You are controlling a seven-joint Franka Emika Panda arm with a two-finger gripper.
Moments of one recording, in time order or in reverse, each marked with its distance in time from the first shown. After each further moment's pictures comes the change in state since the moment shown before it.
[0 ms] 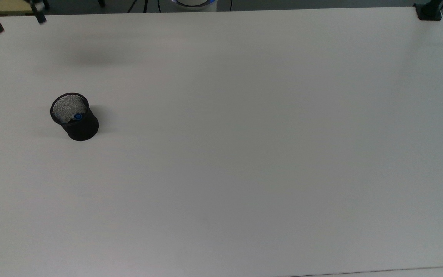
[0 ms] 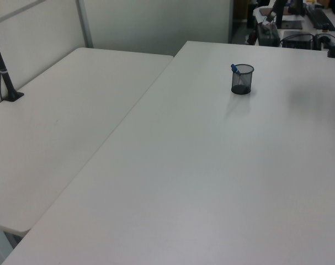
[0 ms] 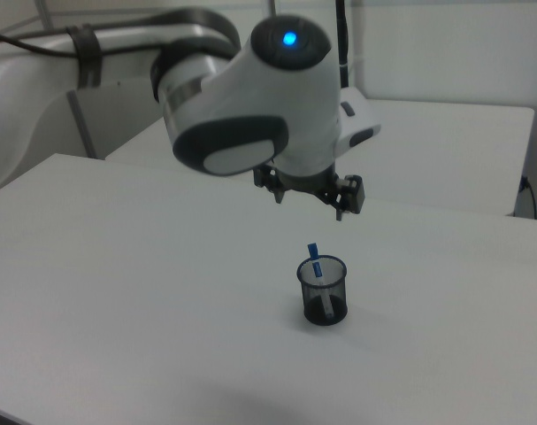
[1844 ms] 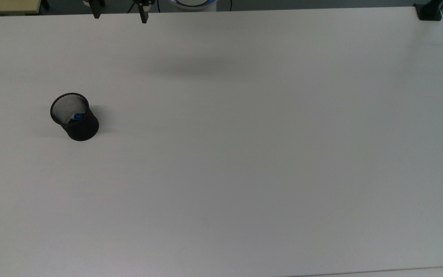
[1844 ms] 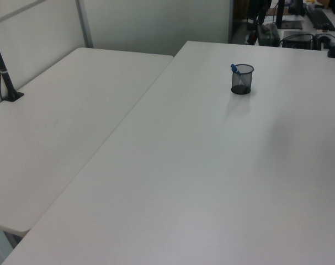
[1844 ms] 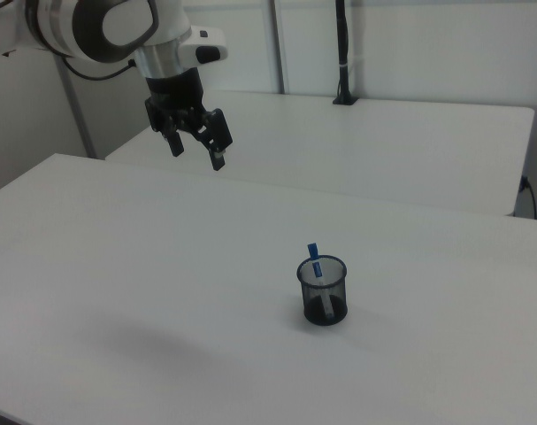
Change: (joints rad) arm 0.265 -0.041 0.230 0.130 -0.496 -0.230 0.886
